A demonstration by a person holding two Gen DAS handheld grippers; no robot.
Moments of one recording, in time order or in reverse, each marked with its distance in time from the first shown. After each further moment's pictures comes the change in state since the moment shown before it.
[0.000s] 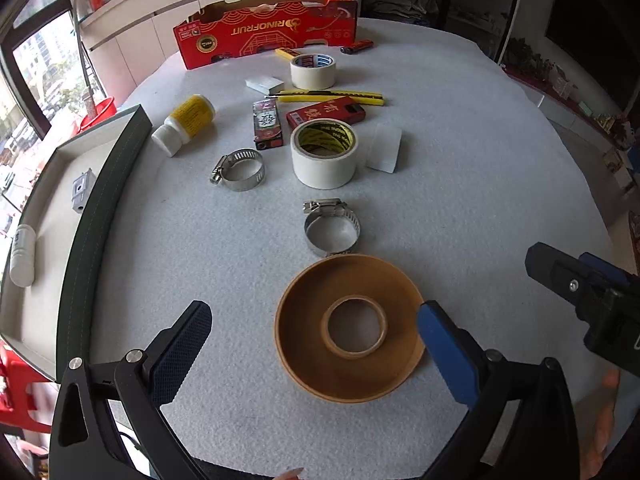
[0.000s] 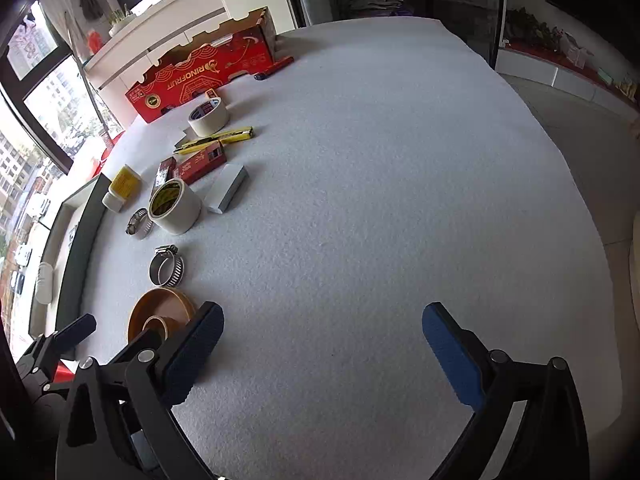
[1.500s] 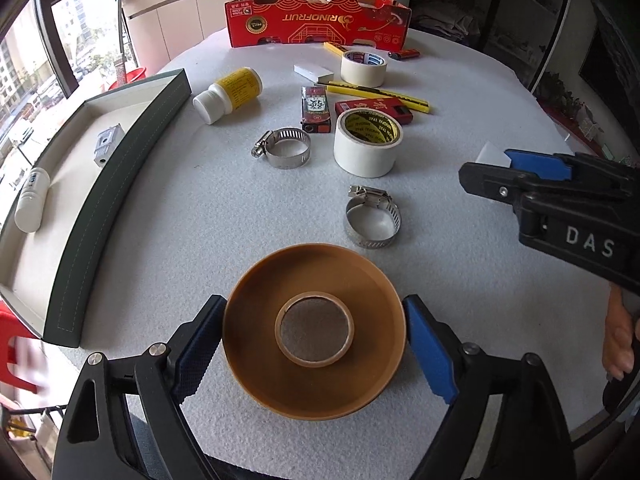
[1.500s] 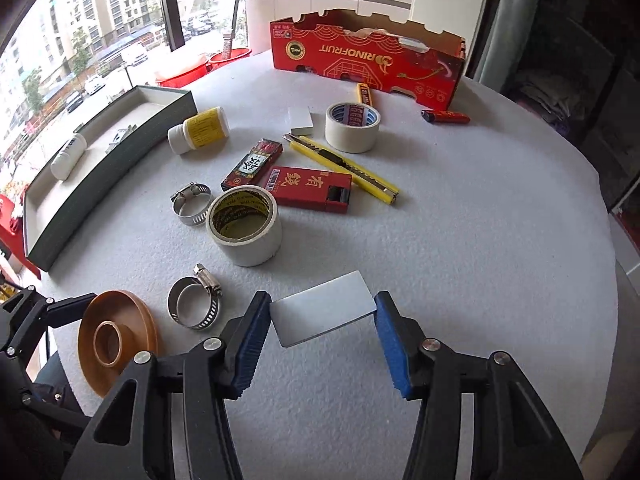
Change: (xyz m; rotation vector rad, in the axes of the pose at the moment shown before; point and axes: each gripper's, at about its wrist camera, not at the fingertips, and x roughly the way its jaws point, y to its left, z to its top) left arm -0.003 0.031 -0.011 -0.178 -0.032 0.021; right arm 0.039 0.084 0.049 -0.608 -0.024 0.128
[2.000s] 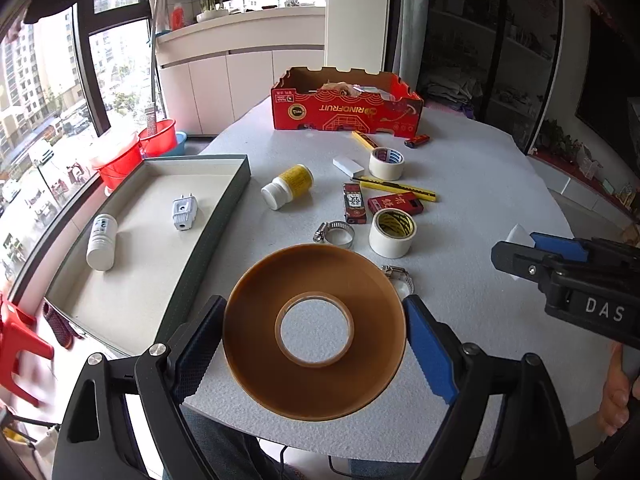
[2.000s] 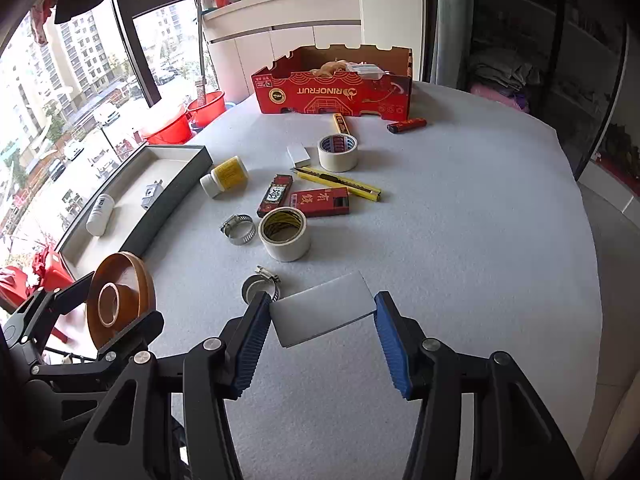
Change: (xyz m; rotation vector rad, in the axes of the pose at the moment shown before) left arm -0.083 0.039 0.006 -0.044 -0.229 0.041; right arm -0.070 0.023 -0.005 0.168 -0.059 0.026
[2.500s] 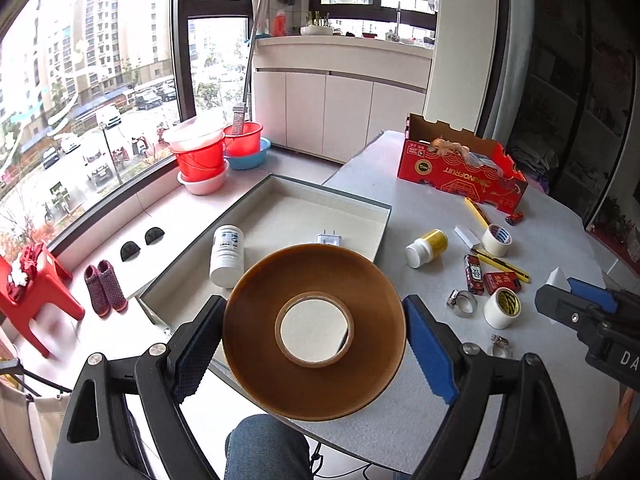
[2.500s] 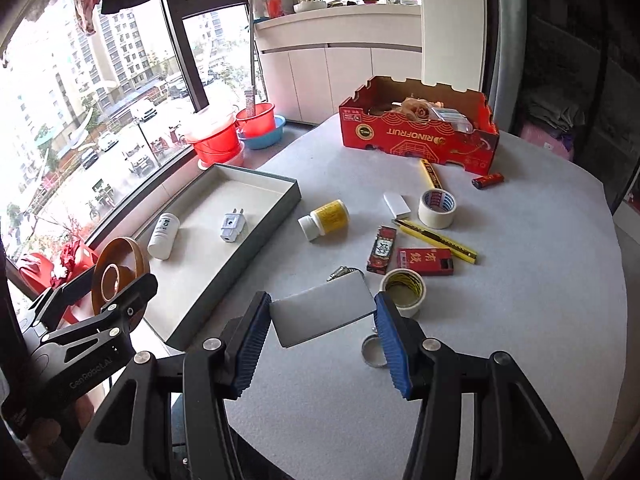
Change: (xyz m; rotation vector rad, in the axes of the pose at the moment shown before) left arm -0.023 0.122 0.019 -0.230 -0.093 0.197; right arm 0.006 0.107 0.045 -0.111 -0.055 0.109
